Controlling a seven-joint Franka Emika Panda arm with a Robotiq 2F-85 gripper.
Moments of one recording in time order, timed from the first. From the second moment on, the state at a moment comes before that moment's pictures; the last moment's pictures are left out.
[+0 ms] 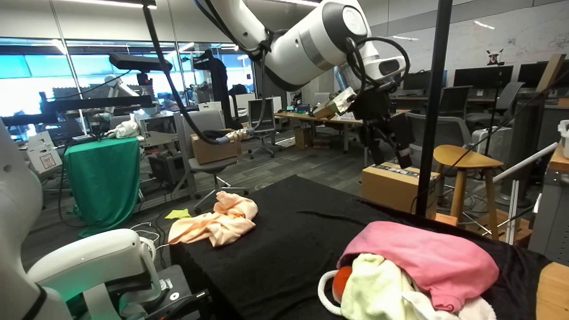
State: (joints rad) arm 0.01 0.07 0.02 -2.06 -0.47 2.24 0.66
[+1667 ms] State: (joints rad) arm 0.30 0.25 0.34 -2.21 -0.04 2.44 -0.08
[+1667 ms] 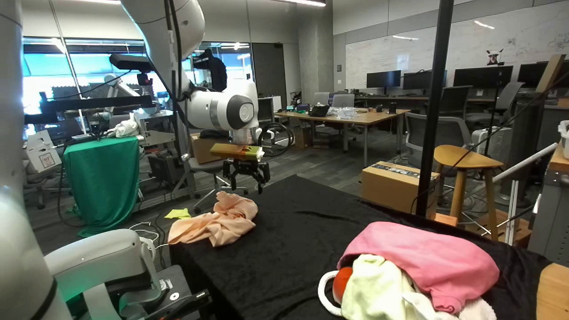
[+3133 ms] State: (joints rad) arm 0.32 0.52 0.35 -1.96 0.09 2.16 -0.01
